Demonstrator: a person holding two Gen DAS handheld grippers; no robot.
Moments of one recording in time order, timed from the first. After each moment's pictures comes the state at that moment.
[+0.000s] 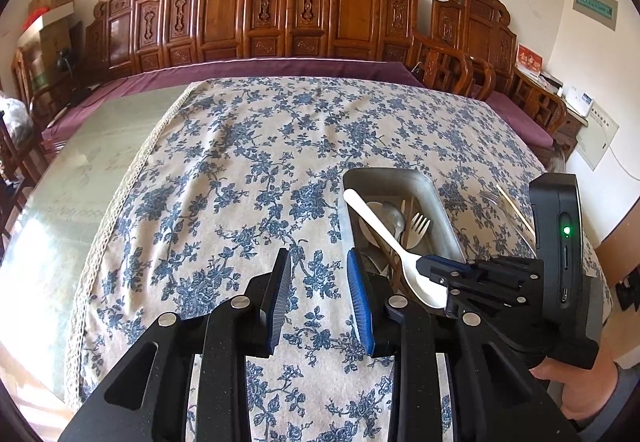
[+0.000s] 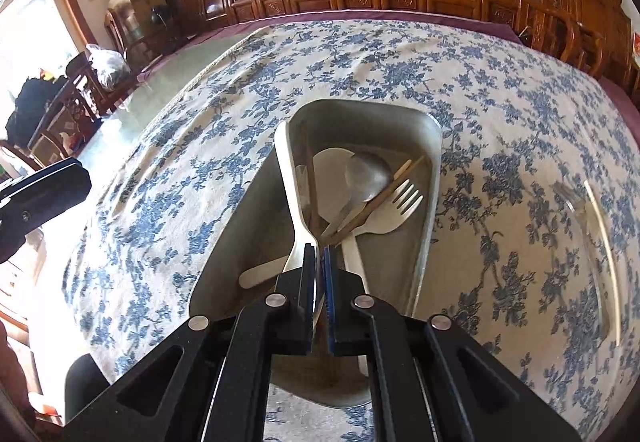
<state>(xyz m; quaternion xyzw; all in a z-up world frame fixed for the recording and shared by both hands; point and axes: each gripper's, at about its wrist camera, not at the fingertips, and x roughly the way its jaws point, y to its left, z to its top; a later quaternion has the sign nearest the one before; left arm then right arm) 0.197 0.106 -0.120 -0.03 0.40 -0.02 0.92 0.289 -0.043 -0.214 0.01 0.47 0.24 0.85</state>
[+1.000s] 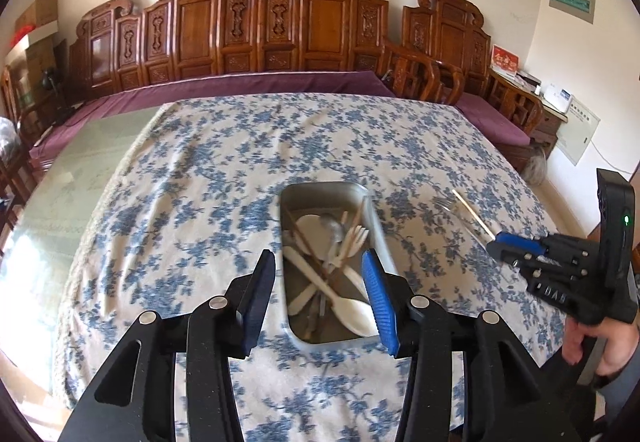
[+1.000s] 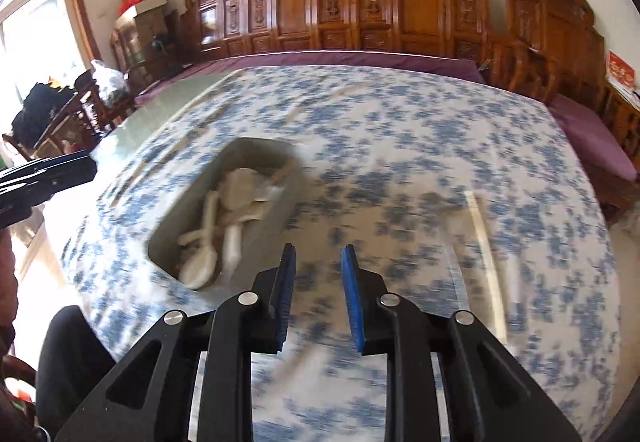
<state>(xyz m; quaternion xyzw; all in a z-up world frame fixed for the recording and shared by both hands) 0.185 0.039 -0.094 -0.02 0.38 -0.06 0.92 0.258 -0.209 -0.162 -0.02 0.40 0.21 0.89</state>
